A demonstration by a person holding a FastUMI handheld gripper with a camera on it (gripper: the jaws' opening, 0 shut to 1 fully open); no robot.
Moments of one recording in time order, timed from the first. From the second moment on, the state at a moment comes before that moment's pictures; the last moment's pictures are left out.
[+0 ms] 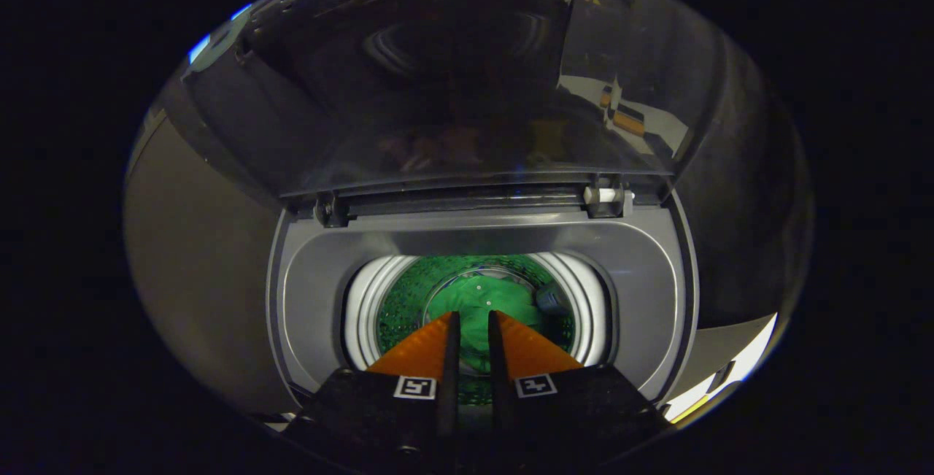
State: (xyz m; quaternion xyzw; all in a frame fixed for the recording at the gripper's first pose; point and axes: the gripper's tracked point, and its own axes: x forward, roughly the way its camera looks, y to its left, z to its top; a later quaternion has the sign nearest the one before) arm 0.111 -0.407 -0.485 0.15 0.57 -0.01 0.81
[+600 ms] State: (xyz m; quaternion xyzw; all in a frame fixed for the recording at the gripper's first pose) arm 0.157 -0.465 -0.375 0.16 0.42 -0.09 0.89
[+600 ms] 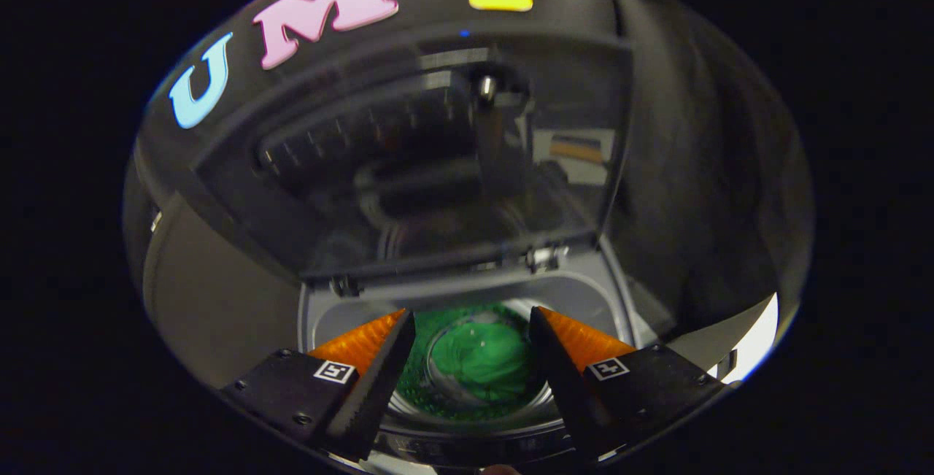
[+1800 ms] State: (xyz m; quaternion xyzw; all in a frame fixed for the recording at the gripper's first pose) arm 0.281 -0.437 -0.244 0.08 0.32 -0.03 0.94
